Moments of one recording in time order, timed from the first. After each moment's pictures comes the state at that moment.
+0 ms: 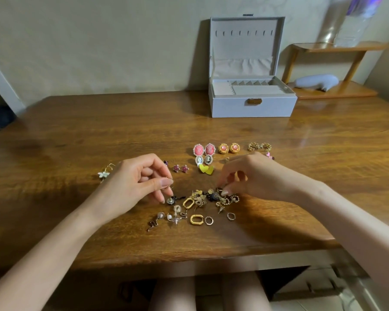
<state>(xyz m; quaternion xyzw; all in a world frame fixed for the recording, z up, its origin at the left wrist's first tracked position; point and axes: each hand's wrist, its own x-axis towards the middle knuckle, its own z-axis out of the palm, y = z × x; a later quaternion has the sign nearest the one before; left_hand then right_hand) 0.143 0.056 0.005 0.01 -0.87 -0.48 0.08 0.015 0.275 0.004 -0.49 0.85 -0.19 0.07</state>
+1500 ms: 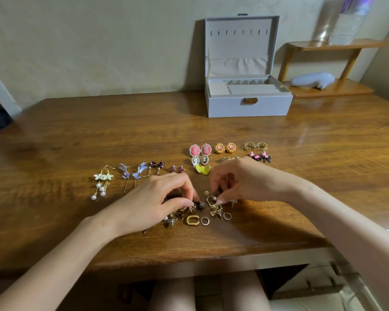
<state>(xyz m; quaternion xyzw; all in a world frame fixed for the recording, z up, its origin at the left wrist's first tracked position) 0.134 0.079 -0.008 -0.14 -0.94 -0.30 0.02 0.015 0.271 0.000 -0.47 0.83 -0.24 0.17</state>
